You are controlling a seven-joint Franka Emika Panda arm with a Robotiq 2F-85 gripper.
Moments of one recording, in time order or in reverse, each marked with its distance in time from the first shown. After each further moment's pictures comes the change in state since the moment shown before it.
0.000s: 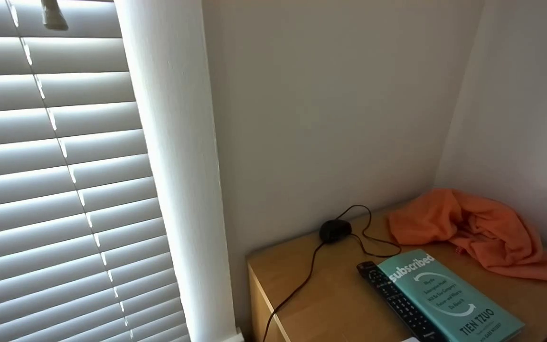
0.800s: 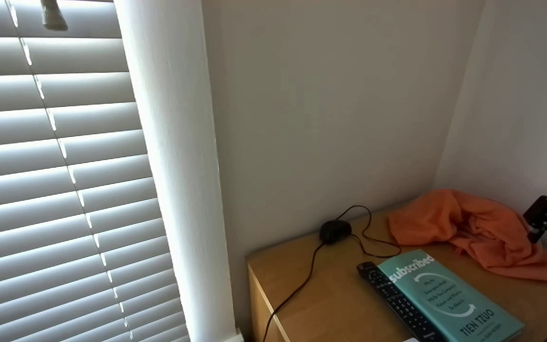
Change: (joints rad) arm -0.062 0.463 -0.005 0.154 0.039 0.417 0.324
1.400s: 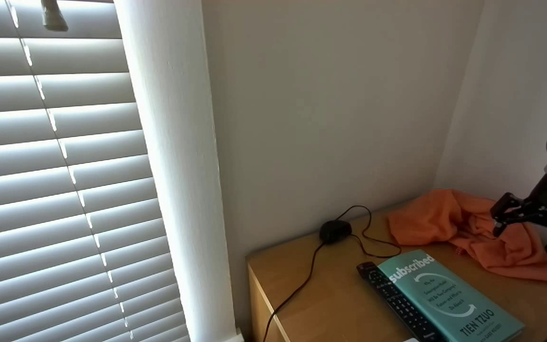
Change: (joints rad) arm 0.022 0.143 0.037 0.126 0.186 -0.006 0.021
